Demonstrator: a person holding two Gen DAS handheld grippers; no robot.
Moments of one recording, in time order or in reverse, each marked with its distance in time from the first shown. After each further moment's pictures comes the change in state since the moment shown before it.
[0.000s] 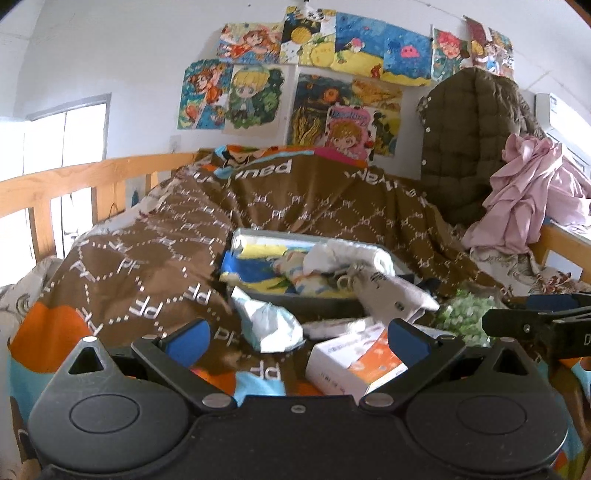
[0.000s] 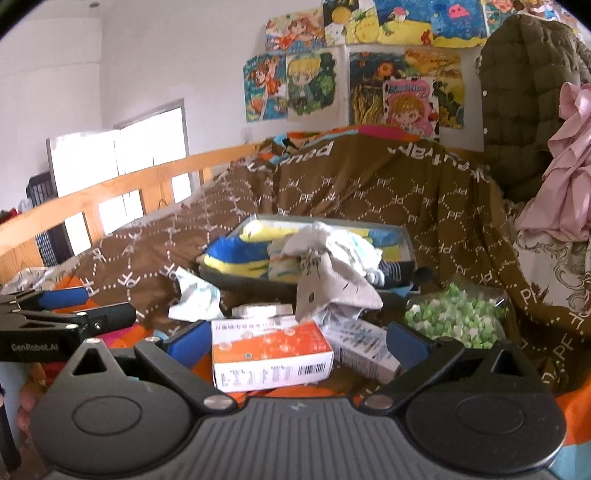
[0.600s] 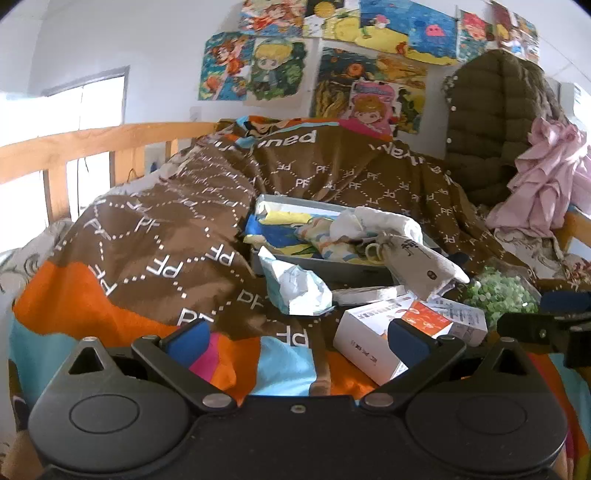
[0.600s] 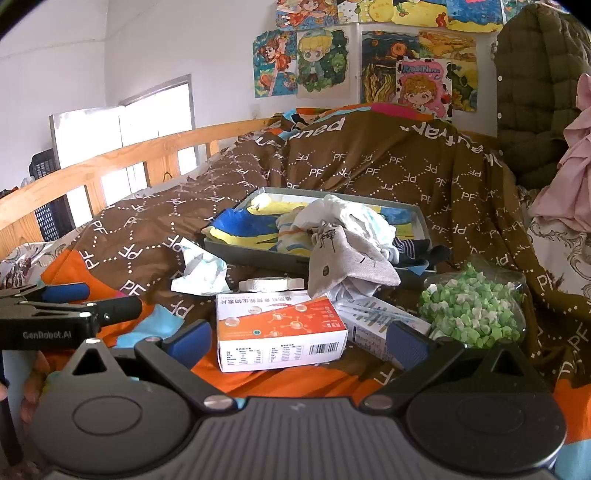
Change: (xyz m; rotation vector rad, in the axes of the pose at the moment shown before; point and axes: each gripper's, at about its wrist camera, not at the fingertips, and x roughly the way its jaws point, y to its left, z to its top) left arm 0.017 0.016 -0.017 -0.046 0.078 0.061; right arm 0.018 0.007 -0.009 -0.026 0.070 0.013
